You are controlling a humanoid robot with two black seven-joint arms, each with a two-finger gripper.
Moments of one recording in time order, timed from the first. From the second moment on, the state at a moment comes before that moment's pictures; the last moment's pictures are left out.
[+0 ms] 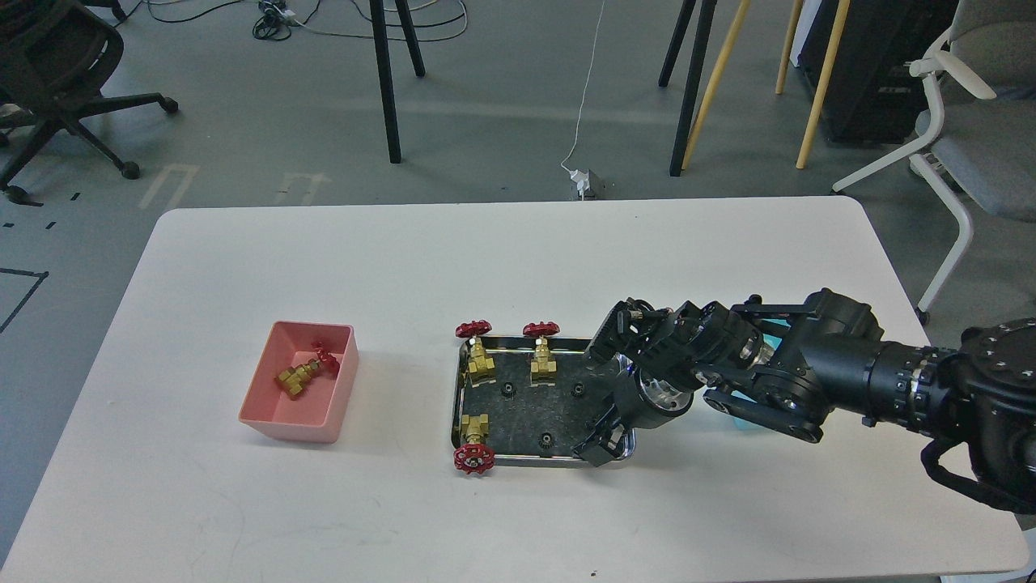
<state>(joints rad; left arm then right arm) -1.27 0.89 -0.72 -0.83 0.74 -0.21 -0.25 1.06 -0.10 -0.21 0.82 -1.88 0.49 0.38</state>
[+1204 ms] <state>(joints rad) -1.30 0.89 -0.72 -0.79 0.74 -0.22 -0.25 1.13 -0.06 -0.28 0.84 -1.89 0.49 0.39</state>
